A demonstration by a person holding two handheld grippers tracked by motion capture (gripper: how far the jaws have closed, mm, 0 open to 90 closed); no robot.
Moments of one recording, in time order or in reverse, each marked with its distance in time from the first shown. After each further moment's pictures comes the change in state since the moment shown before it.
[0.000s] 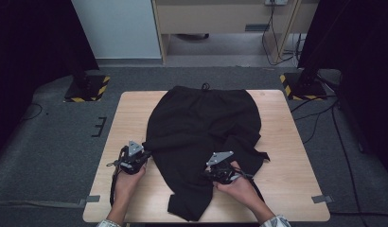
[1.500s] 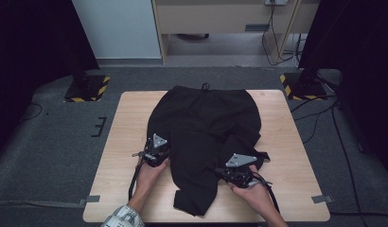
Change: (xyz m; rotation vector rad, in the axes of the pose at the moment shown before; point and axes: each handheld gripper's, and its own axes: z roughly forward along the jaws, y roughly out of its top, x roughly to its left) left arm -0.042 0.024 0.059 0.042 -0.088 0.038; right arm -0.008 -0.028 -0.047 -0.139 -0.105 0.063
